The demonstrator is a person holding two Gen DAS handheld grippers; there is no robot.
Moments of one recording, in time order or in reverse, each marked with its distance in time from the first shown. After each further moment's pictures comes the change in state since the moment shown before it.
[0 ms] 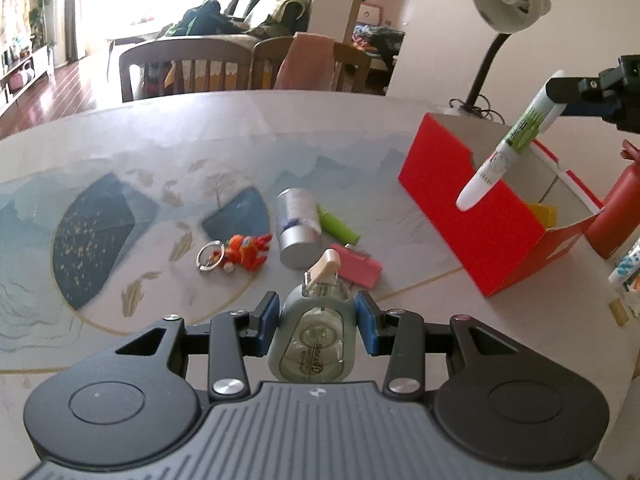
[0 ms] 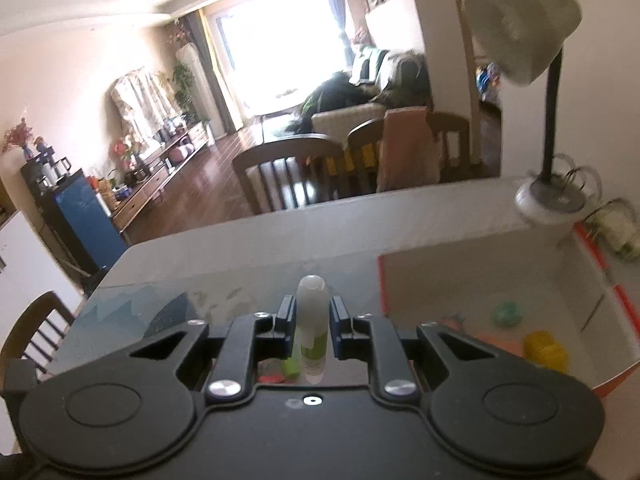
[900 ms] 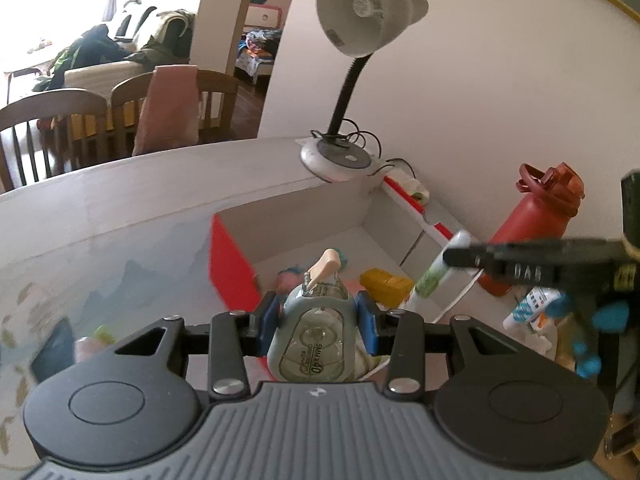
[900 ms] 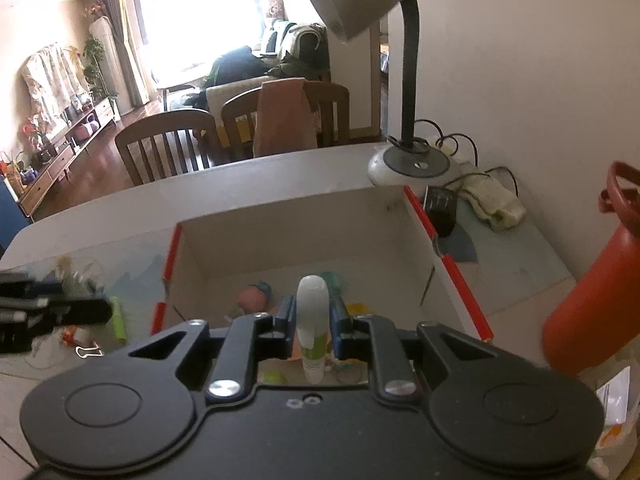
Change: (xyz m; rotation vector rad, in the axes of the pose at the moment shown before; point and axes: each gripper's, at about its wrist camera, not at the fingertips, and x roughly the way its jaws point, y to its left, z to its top) left arm 0.034 -0.157 0.120 0.128 0.003 -0.270; right arm -0.009 -0.121 -0.027 0.035 0.115 -0.268
